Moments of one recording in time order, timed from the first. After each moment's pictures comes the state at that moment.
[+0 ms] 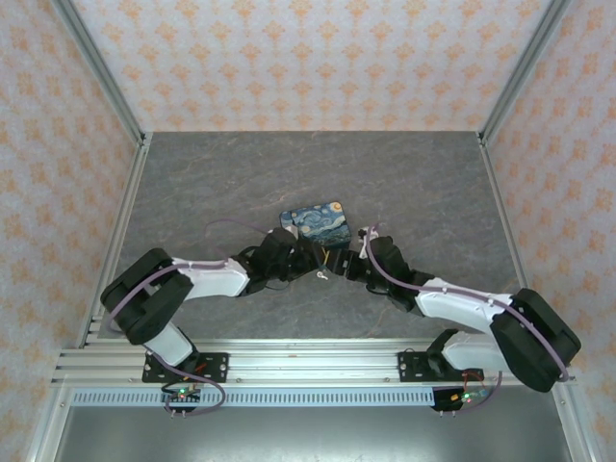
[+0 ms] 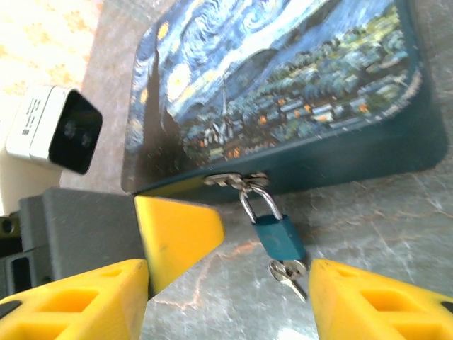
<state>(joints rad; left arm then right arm) -0.72 1.56 0.64 0.23 0.14 -1.12 0.71 1.23 0.41 0.29 -0.13 0.87</state>
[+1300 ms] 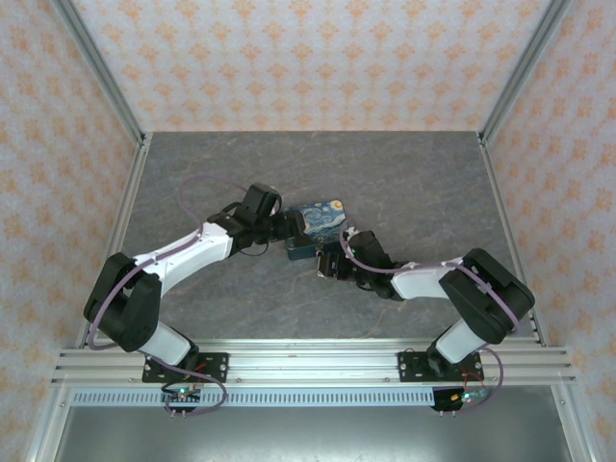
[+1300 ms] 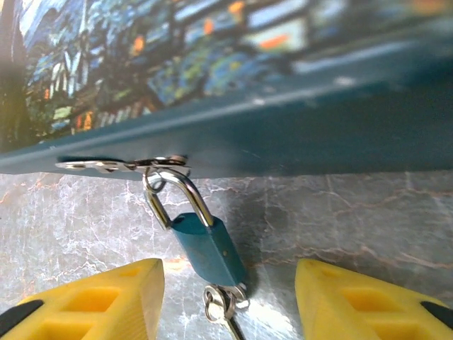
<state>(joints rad) -0.51 1.52 0.98 -0.34 0.08 -0.76 0.70 1.57 0.51 0.35 -0.20 0.74</state>
